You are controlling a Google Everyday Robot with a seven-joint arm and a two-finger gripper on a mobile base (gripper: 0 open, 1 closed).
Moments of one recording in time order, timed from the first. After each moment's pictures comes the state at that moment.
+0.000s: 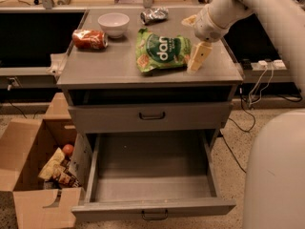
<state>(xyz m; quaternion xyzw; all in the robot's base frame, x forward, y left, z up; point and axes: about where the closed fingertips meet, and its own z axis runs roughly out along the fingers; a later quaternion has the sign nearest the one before) 0.729 -0.136 0.892 -0.71 0.64 0.01 0.31</state>
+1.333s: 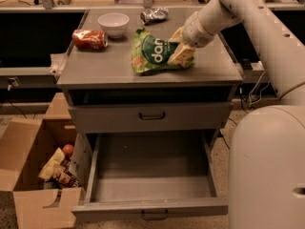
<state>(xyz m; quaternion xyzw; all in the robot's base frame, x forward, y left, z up) 0.742 -0.094 0.869 -0.71 0.61 0.09 0.34</state>
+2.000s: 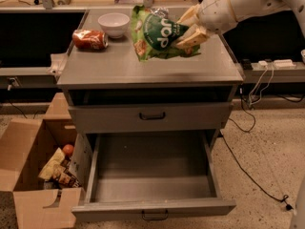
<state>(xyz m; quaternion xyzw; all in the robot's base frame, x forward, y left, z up) 0.663 -0.094 0.972 -0.72 0.51 0.11 0.45</state>
